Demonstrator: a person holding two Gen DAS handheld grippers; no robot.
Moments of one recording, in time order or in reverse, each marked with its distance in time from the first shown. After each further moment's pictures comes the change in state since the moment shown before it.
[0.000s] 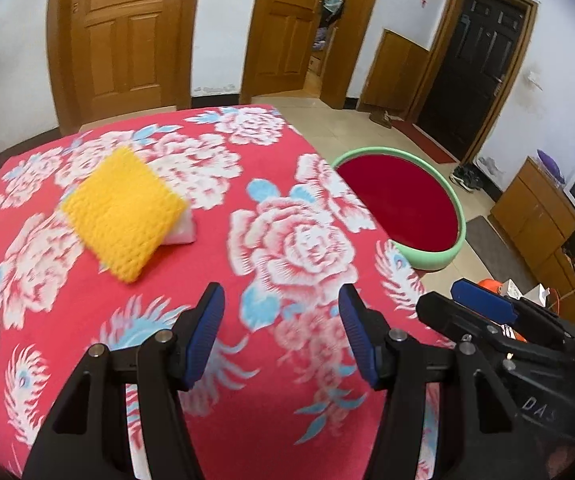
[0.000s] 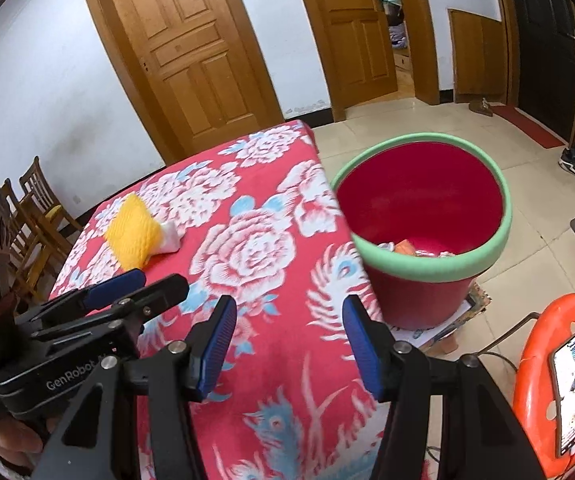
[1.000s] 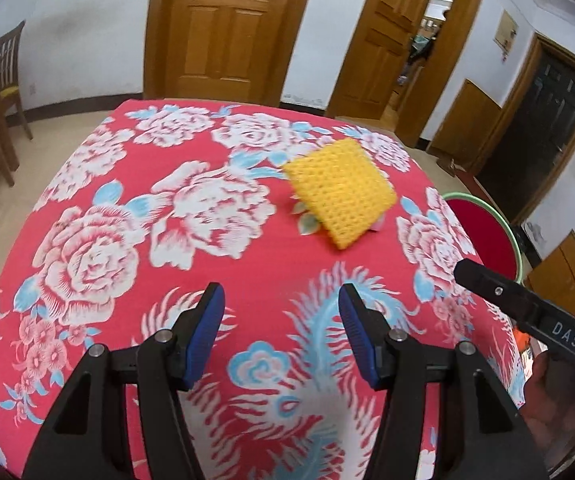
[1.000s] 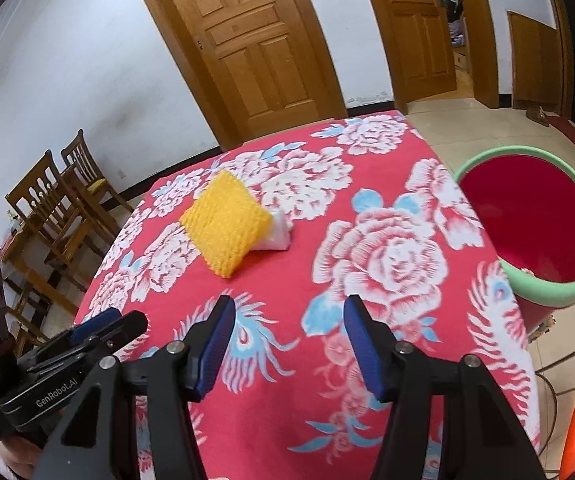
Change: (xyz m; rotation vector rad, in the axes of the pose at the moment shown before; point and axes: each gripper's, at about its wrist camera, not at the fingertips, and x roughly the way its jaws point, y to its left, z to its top) left arm -0.057 0.130 -0.042 -0.253 -0.064 0.153; right arm 0.044 0.094 0.009 -0.092 0.044 0.161
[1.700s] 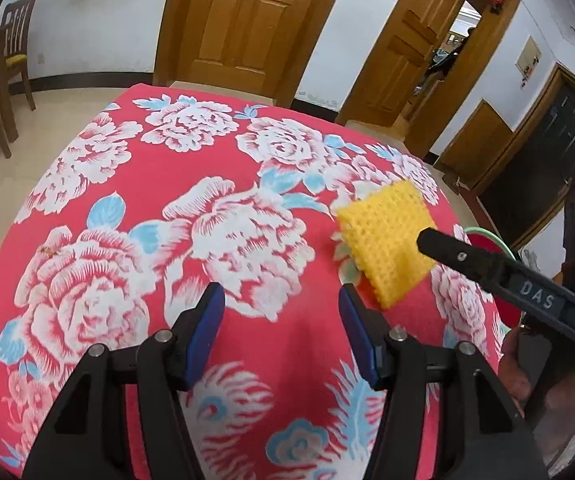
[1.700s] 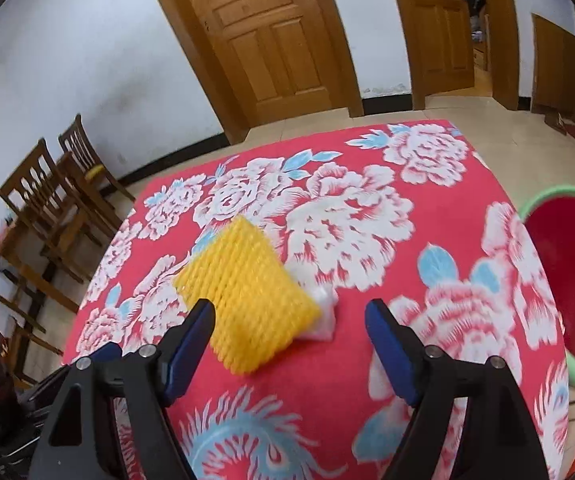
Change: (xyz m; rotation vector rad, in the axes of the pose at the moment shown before) left arm 0.040 0.038 0.043 -0.104 0.025 -0.026; right arm 0.084 0.032 0.065 -0.048 0.073 -0.003
